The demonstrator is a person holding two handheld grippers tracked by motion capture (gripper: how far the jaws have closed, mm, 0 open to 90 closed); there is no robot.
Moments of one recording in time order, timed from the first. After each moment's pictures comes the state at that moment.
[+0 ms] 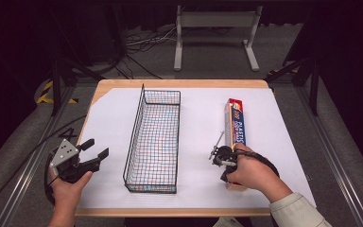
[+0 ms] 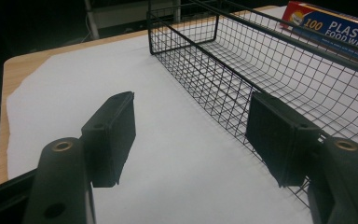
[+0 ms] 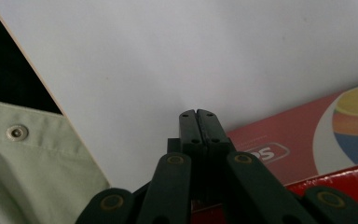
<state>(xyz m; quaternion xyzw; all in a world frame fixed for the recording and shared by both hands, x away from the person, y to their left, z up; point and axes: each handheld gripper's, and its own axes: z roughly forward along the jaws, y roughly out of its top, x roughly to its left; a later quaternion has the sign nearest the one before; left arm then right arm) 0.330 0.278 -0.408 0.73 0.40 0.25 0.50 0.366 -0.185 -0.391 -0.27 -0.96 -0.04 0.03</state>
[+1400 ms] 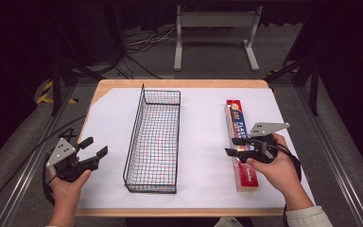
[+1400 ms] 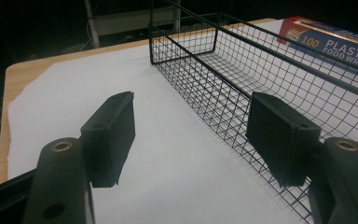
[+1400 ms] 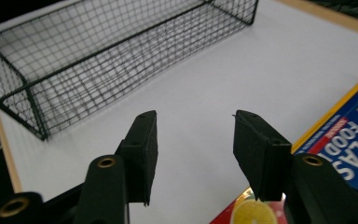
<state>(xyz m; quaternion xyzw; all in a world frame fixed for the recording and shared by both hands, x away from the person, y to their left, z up) 0.329 0.280 -0.402 0.71 0.40 0.26 0.52 0.357 -0.264 -0.345 -0.32 -0.84 -0.43 -0.14</state>
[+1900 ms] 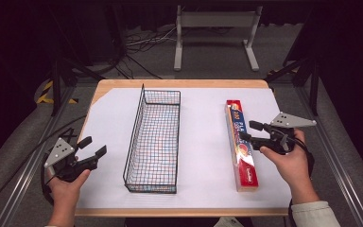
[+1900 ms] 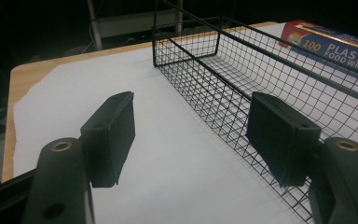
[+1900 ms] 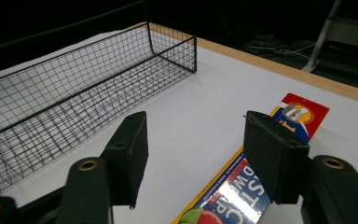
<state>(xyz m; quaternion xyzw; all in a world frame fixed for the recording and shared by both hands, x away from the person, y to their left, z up) 0.329 0.282 -0.401 0.71 0.40 0.26 0.52 0.367 -0.301 -0.335 -0.35 -0.77 -0.49 -0.21</state>
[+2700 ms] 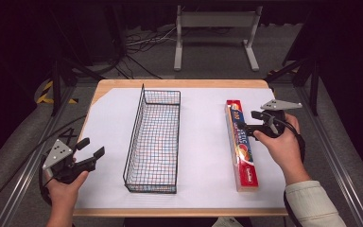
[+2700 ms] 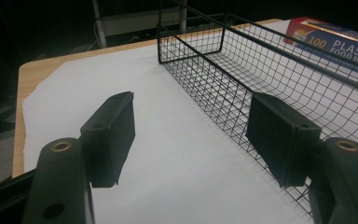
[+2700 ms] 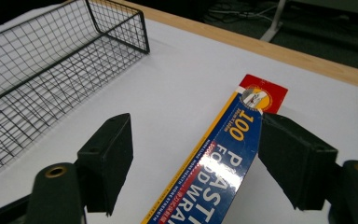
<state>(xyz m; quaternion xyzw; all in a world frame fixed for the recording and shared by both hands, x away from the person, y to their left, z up) 0.324 0.286 -0.402 0.71 0.41 0.26 0.51 0.412 -0.291 -0.333 -0.43 -0.77 -0.41 -0.22</state>
